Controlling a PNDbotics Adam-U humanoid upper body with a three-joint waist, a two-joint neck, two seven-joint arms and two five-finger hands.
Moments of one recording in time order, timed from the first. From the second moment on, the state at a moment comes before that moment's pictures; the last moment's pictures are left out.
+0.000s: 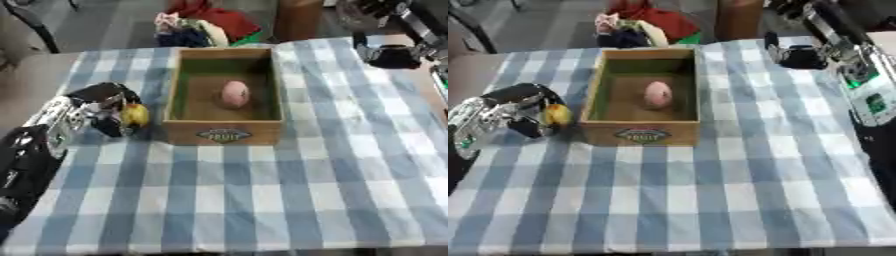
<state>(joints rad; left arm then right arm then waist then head) -0.75 0.47 -0.21 -0.91 -0.93 -0.19 -0.20 -0.85 -0.45 0.12 -1.13 0.57 -0.36 0.14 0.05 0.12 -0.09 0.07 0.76</state>
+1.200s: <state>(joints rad) -0.93 0.36 -0.26 -1.03 -0.71 -0.20 -0.20 -0.85 -0.41 0.18 -1.08 0.60 -0.46 0.25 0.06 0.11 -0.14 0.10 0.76</state>
